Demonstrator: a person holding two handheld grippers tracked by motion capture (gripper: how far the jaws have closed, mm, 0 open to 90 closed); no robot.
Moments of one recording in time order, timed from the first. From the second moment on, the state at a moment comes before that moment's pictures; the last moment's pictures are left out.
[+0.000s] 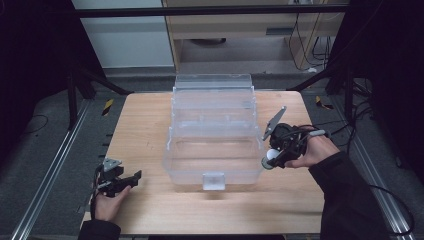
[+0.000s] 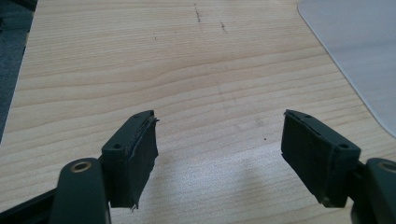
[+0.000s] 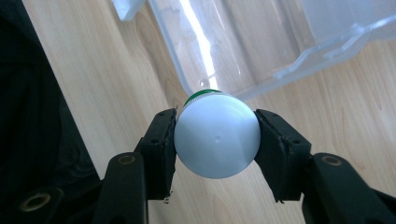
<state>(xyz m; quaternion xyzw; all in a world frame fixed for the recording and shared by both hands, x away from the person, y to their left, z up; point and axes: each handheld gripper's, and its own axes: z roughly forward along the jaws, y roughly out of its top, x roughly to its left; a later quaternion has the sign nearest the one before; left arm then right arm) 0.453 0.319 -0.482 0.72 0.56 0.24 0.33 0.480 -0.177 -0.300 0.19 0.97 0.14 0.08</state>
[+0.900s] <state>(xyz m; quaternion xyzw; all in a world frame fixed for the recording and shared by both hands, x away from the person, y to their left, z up) 0.454 0.319 -0.482 0.72 0.56 0.24 0.33 0.522 -0.146 -0.356 0.19 0.97 0.14 0.07</state>
